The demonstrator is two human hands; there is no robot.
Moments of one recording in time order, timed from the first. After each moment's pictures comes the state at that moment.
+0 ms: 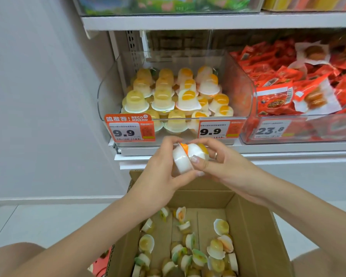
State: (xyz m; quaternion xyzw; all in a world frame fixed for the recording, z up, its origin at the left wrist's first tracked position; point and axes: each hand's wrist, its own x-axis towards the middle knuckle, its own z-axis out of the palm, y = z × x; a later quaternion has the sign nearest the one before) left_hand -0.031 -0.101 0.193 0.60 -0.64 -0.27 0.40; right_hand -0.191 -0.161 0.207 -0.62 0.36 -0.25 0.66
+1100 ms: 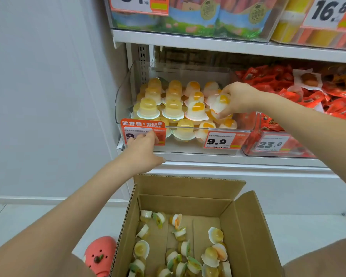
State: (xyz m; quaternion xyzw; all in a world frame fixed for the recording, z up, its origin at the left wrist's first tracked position) left_hand 0.048 -0.149 0.194 0.76 -0.62 -0.15 0.15; right_hand -0.165 -0.322 0.288 -0.85 0.53 -0.03 0.06
